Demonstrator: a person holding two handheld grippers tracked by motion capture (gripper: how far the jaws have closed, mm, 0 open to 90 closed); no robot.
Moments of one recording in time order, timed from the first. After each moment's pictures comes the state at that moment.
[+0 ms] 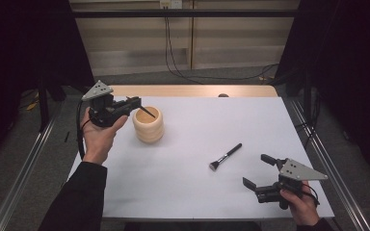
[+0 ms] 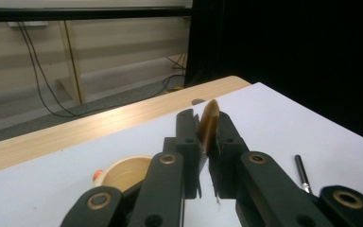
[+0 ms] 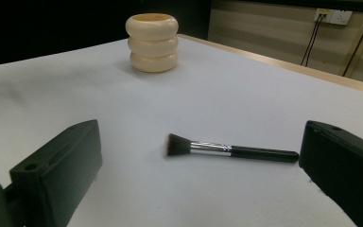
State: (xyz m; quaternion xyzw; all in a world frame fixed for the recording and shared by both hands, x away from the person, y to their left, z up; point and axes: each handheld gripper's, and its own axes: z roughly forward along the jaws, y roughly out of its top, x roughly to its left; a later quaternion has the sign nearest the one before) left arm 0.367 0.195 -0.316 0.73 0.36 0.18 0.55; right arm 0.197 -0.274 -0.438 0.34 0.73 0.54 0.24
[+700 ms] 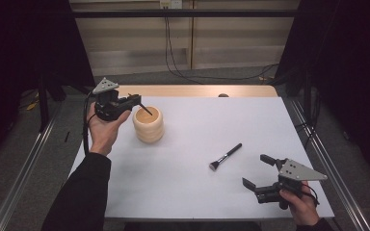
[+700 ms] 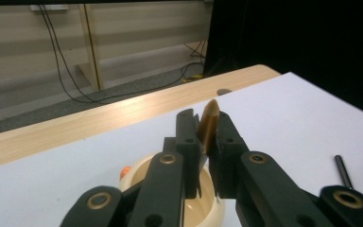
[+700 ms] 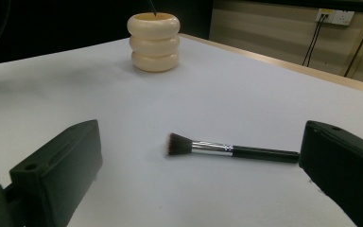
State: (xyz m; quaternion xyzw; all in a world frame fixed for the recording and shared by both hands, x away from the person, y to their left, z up) left arm 0.399 0.190 -0.335 0.74 0.39 0.19 0.51; right arm 0.197 -0.273 -0.439 0.34 0.73 0.54 0.24
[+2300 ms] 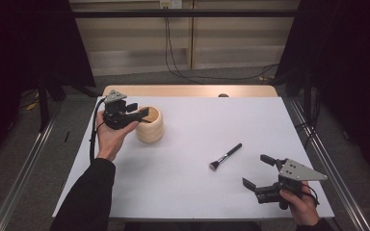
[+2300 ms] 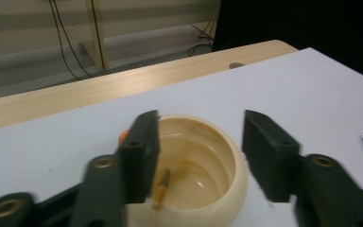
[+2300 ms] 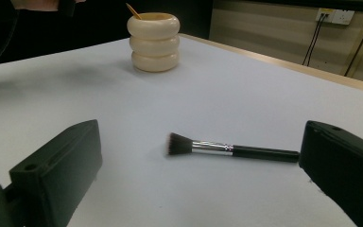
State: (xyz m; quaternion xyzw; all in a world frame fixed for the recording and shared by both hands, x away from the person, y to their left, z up) left arm 0.406 0.185 -0.376 0.75 0.41 0.19 0.49; right arm 0.197 -0.273 -0.439 0.34 0.73 0.54 0.24
